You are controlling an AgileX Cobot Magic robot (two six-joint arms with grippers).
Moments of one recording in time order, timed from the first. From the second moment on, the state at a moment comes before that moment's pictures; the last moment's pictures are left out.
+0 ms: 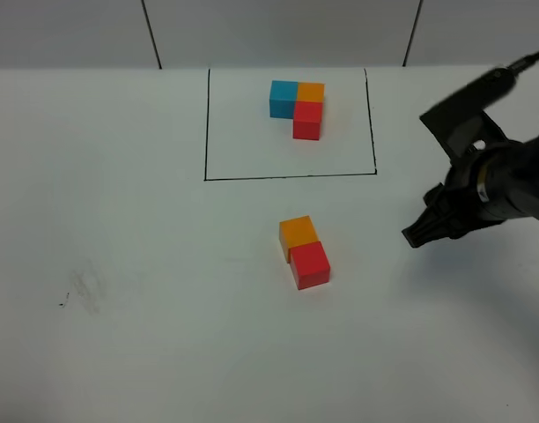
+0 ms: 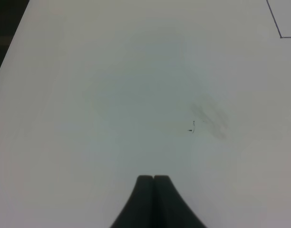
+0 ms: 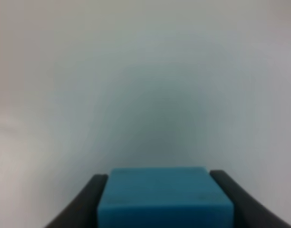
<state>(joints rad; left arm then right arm) 0.01 -0.01 -0.51 0.08 1.08 -0.01 0.53 1.49 -0.90 -0.47 0.56 0.27</state>
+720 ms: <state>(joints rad) 0.01 -0.01 -0.51 0.08 1.08 -0.01 0.82 1.51 -1.05 -0.28 0.60 -0.70</state>
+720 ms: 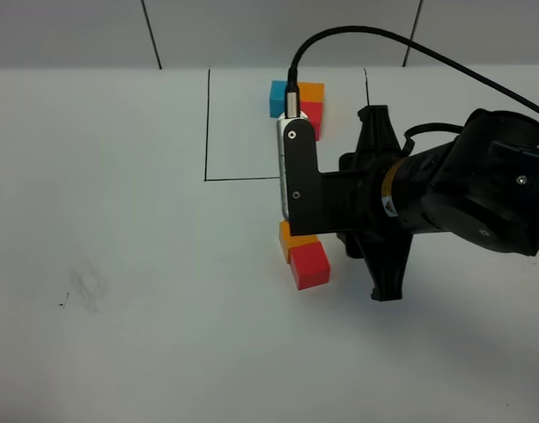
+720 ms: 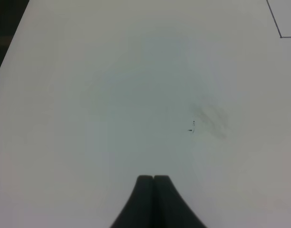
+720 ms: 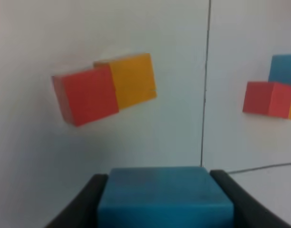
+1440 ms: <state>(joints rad) 0.01 -0.01 -0.51 0.08 1.08 -0.01 0.86 1.96 -1.54 0.12 0.77 -1.23</state>
